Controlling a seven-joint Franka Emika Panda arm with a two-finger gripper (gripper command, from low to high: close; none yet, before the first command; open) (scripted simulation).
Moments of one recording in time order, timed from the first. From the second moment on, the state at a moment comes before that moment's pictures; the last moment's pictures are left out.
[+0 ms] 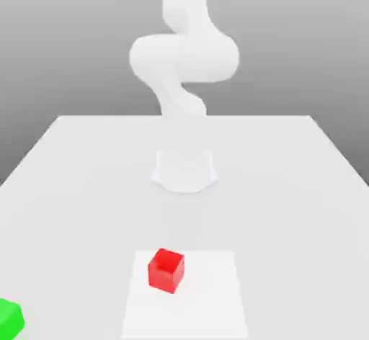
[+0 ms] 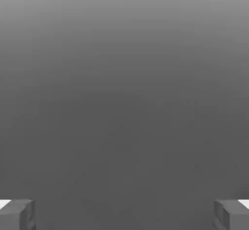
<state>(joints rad) 0.00 -0.72 -0.02 -2.35 0.03 2.35 0.81</state>
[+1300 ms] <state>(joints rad) -0.05 0.10 -0.03 -2.77 0.00 2.88 1.10</state>
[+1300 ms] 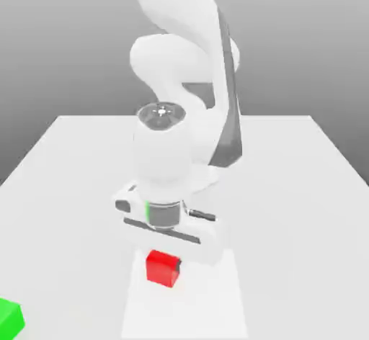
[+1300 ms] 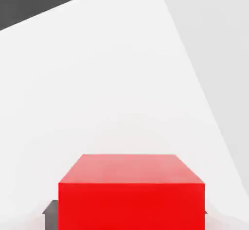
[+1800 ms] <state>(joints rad) -0.21 0.22 -0.20 -2.36 0.05 2.58 1.63</state>
